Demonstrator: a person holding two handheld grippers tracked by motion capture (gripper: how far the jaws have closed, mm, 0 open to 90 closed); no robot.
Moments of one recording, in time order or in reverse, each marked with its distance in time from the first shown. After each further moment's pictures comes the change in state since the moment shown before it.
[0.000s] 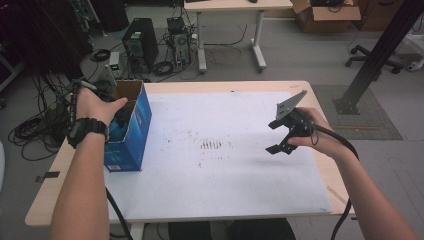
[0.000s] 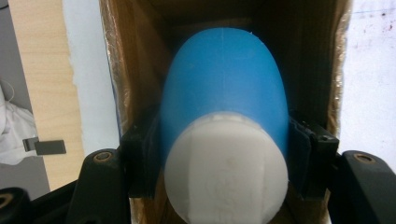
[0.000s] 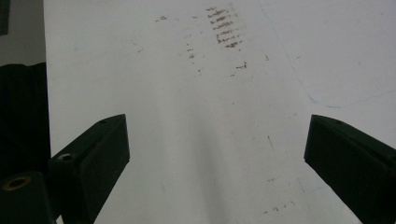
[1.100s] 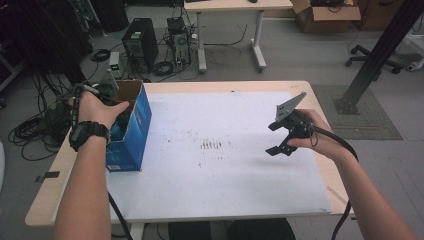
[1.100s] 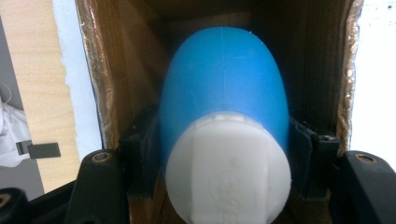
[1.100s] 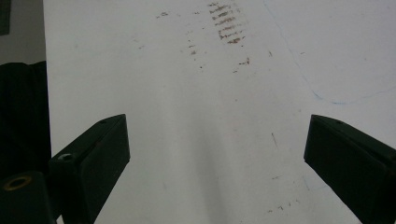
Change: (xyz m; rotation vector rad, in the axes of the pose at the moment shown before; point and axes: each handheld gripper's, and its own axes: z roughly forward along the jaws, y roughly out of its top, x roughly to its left) left arm -0.001 -0.002 0.009 0.004 -0.005 0.012; right arm 0.001 -0.003 0.003 0.006 0.005 0.008
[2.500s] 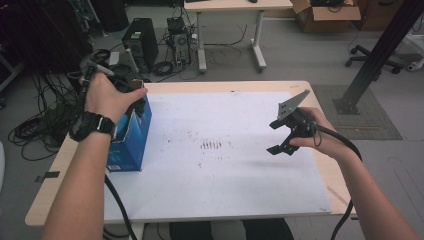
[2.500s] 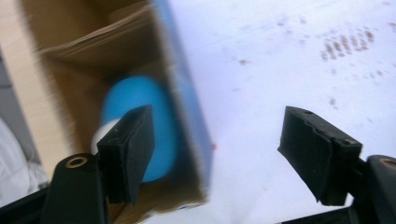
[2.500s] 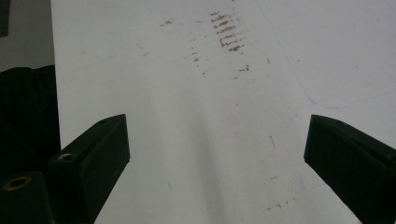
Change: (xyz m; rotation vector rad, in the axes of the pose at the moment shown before) left arm -0.072 -0.007 -0.068 -0.110 -0.007 0.249; right arm 0.007 0.006 -0.012 -0.010 -0.015 -0.010
